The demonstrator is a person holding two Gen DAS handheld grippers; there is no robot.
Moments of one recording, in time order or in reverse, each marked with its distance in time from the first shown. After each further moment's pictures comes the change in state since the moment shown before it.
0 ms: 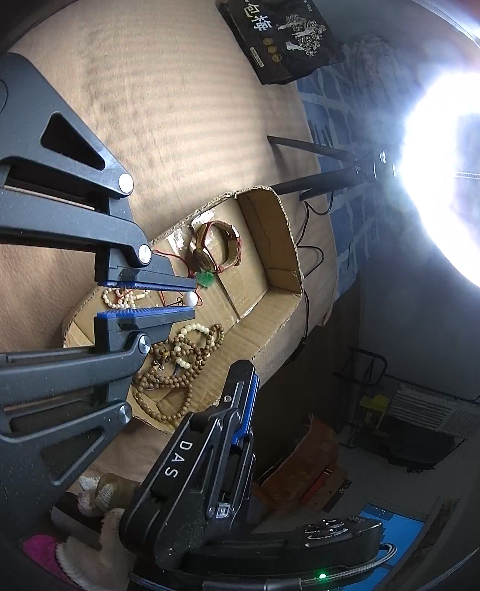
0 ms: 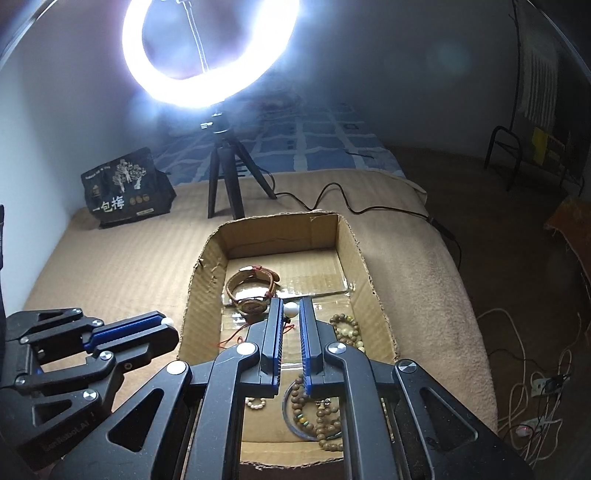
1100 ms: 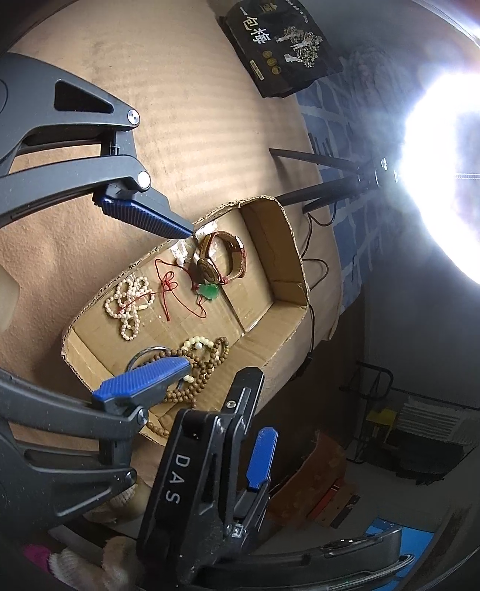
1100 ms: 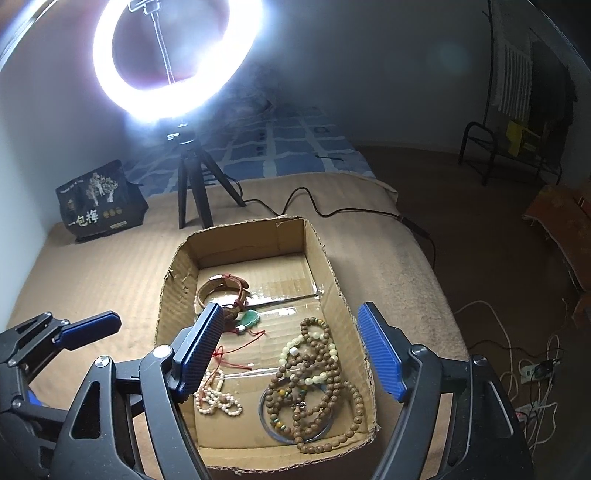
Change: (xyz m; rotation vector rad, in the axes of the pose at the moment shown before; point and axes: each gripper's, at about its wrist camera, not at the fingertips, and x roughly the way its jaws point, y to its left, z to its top) left arm 0.005 -0.005 -0.003 0.014 0.016 0.083; right arm -0.001 -0.012 0.001 0.048 -0.021 -0.094
